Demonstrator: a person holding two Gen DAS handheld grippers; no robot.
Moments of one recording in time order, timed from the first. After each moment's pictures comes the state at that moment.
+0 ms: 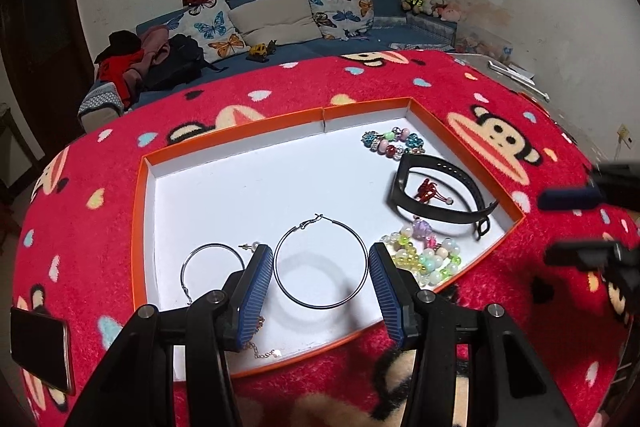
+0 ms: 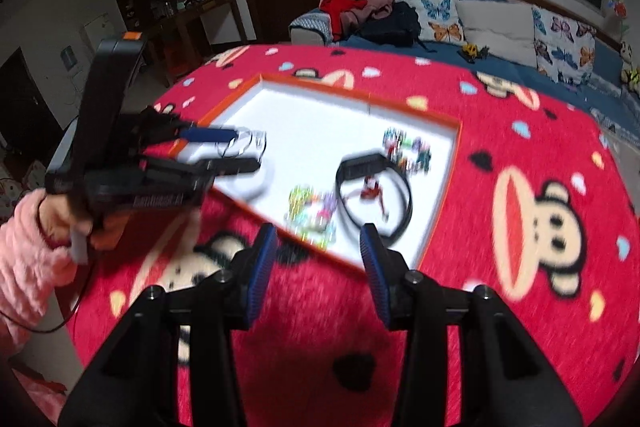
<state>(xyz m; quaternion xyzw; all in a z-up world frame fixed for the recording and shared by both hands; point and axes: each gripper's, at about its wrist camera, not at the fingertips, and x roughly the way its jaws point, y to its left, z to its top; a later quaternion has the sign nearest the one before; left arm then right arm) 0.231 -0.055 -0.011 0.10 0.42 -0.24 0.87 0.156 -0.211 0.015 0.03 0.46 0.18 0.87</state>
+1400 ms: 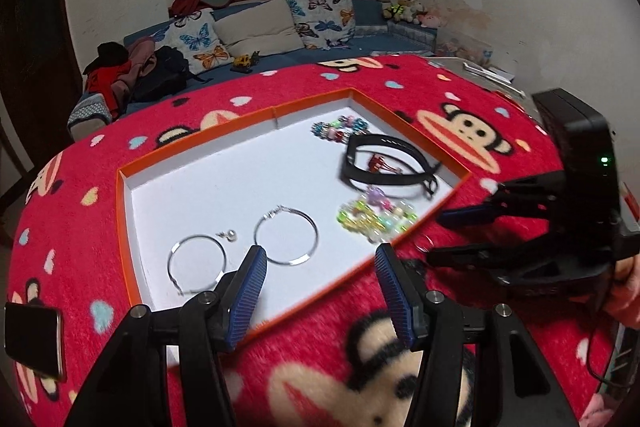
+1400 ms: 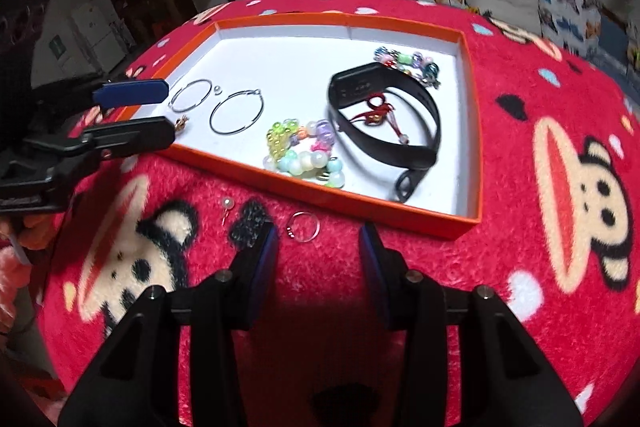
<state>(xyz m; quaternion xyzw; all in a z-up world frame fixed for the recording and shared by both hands) 0.189 -0.051 -0.006 0.10 0.40 -0.27 0.87 0.181 -0.201 -0.049 0.01 0.50 0.17 0.85</state>
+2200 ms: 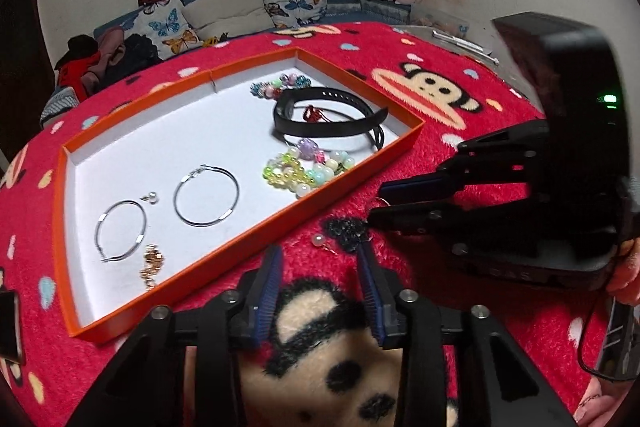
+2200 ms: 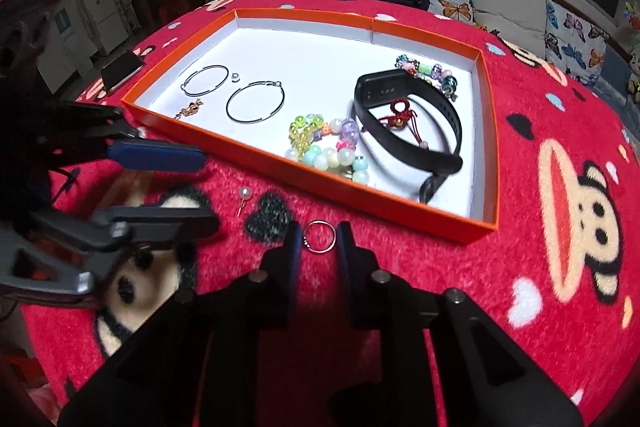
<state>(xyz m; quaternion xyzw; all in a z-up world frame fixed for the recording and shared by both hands) 0.170 -0.091 -0.041 0.11 0.43 -0.31 0.84 0.167 -0.193 -0.042 -0.02 0.49 0.17 0.85</state>
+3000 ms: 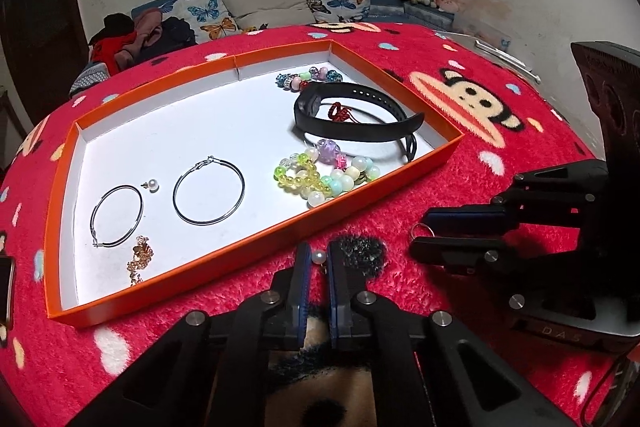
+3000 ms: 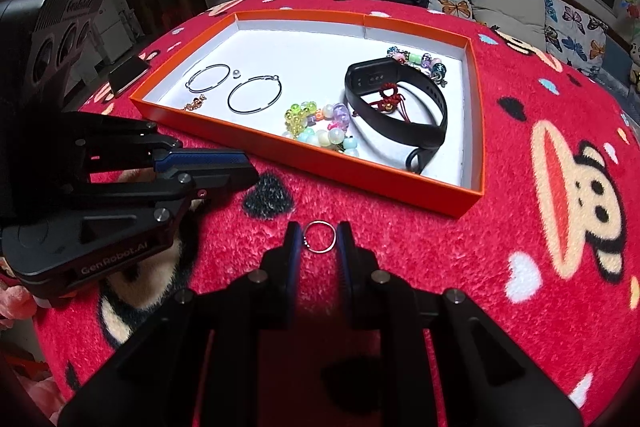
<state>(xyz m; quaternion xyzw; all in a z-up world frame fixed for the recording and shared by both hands) 0.184 -0.109 -0.056 0.09 0.44 -0.24 0.86 0.156 -0.204 -0.043 -0.01 0.49 0.18 0.85</state>
